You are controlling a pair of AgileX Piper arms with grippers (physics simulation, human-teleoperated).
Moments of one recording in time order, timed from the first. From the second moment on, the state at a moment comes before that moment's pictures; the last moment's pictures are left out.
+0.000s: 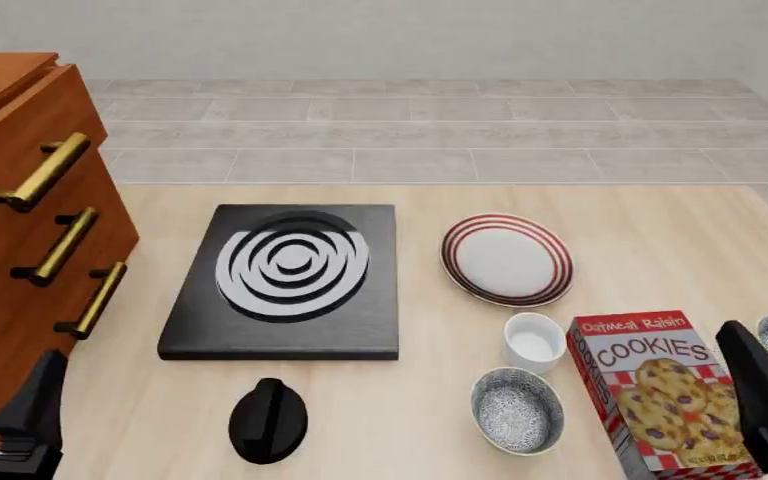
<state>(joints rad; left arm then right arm) 0.00 0.01 0.00 0.00 0.00 0.10 0.10 -0.29 0.29 -0.08</state>
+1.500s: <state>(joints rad) 0.00 0.01 0.00 0.00 0.00 0.37 0.51 -0.48 0.47 0.06</state>
